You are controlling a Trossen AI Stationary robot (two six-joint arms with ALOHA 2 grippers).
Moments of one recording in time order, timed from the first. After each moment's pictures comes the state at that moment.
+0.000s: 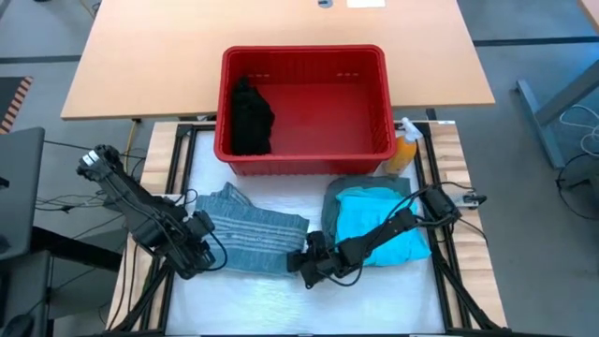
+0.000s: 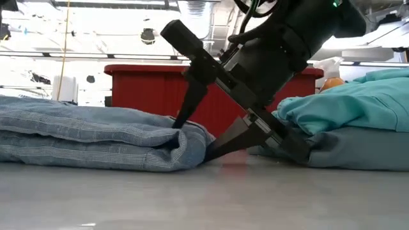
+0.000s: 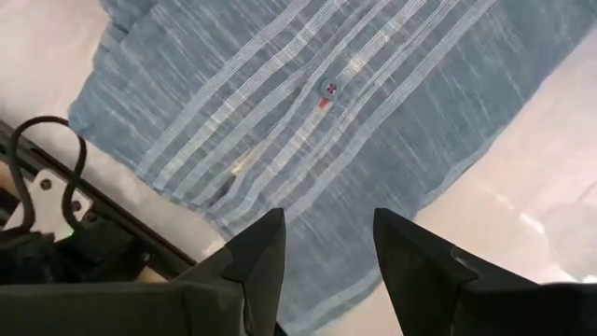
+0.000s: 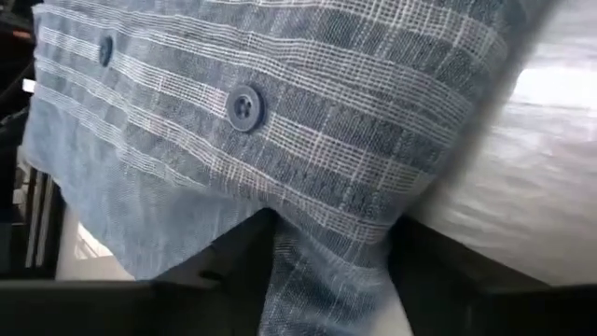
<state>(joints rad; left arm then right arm) -0.75 1.26 1.15 -1.36 -0.25 -1.41 0.42 2.12 1.29 -0.06 0.49 1.70</state>
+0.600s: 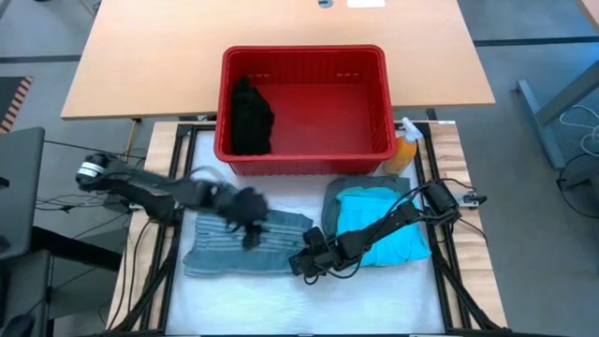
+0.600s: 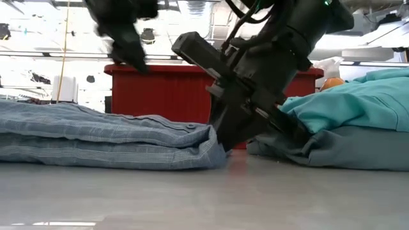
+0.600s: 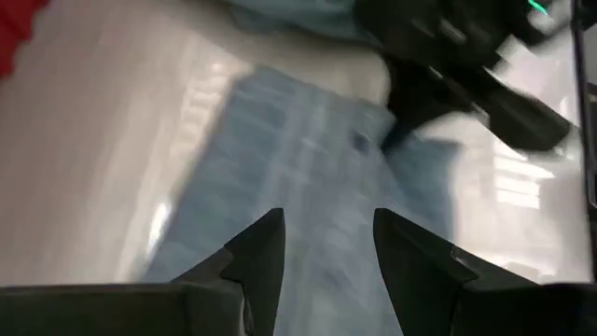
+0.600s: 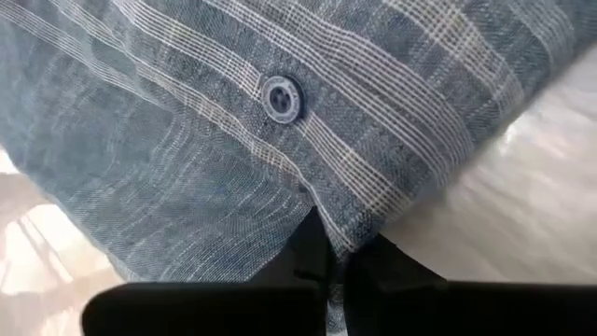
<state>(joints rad) -0.17 1.31 0.95 -0.47 -0.06 -0.44 0.40 2.05 1.29 -0.22 0.35 1.43</state>
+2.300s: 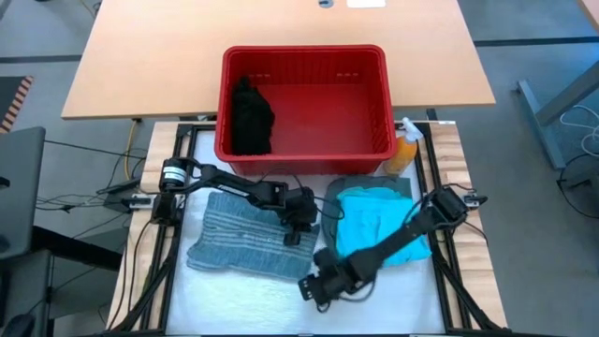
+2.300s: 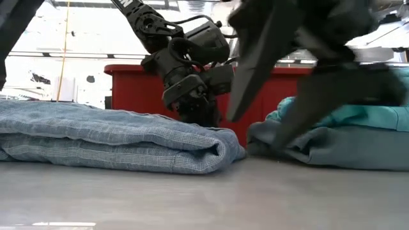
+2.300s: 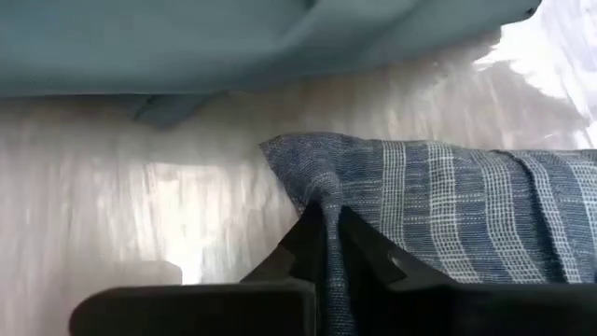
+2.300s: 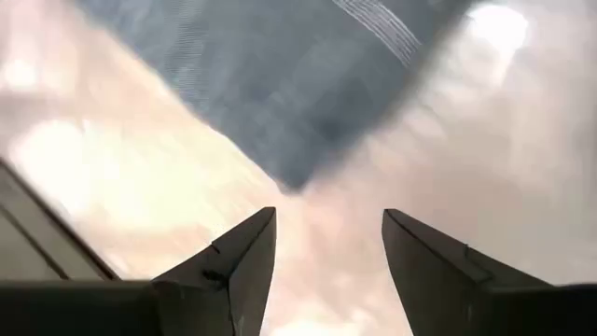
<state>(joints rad) 0.04 2.06 1.20 -0.20 0.24 0.13 0.56 2.02 1.42 -0.46 0.26 1.67</state>
